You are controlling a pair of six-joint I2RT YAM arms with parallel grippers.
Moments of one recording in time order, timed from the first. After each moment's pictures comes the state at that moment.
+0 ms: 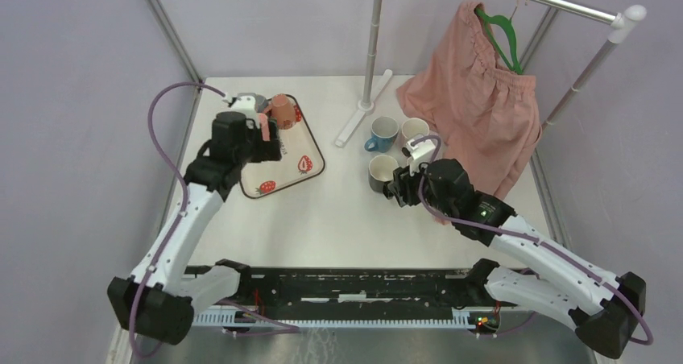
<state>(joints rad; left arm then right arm) -0.38 1.01 1.01 -0.53 -0.20 -0.15 0.79 0.90 0.77 -0.32 0.17 0.15</state>
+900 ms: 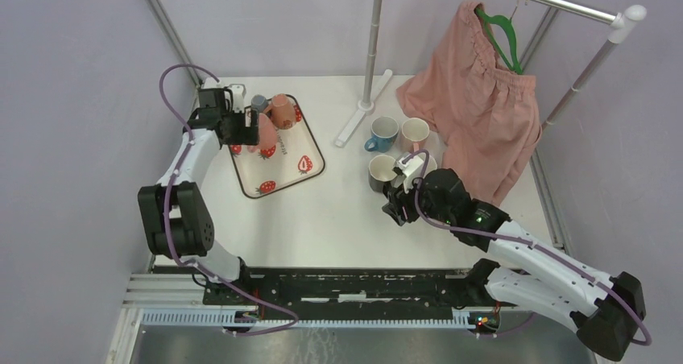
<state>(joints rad) 0.09 1.57 1.22 -0.48 0.09 0.12 0.79 0.86 0.64 -0.29 -0.07 0.11</state>
